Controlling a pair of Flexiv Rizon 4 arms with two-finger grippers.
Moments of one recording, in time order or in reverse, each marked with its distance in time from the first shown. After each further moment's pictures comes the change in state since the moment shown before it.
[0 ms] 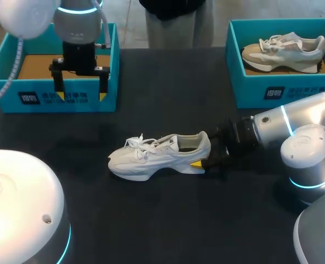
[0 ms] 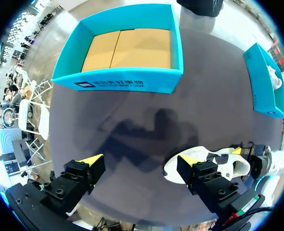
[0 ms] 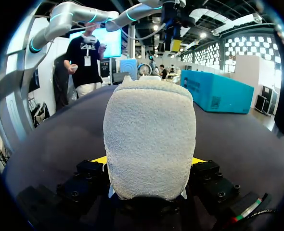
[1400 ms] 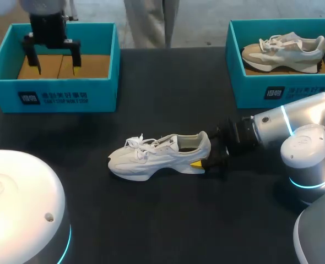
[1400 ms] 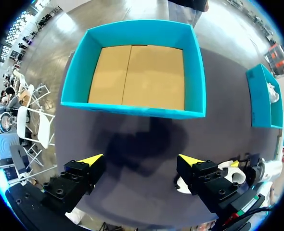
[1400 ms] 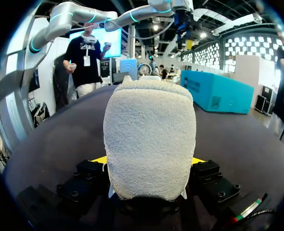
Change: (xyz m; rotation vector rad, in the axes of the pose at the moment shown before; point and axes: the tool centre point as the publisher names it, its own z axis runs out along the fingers) left arm -0.061 -0.072 -0.017 0.029 0.044 0.006; right arm 0.000 0.000 0.000 0.000 0.000 0.000
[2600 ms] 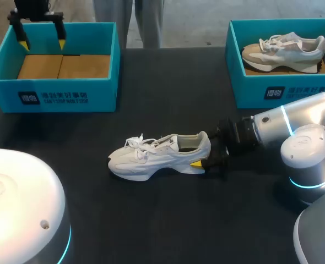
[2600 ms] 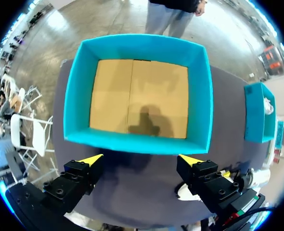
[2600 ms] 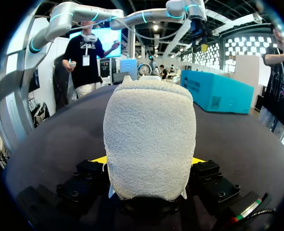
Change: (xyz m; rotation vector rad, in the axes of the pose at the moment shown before) left arm -0.040 -0.096 -0.005 -0.052 0.081 0.000; right arm 0.000 0.000 0.000 0.000 0.000 0.000
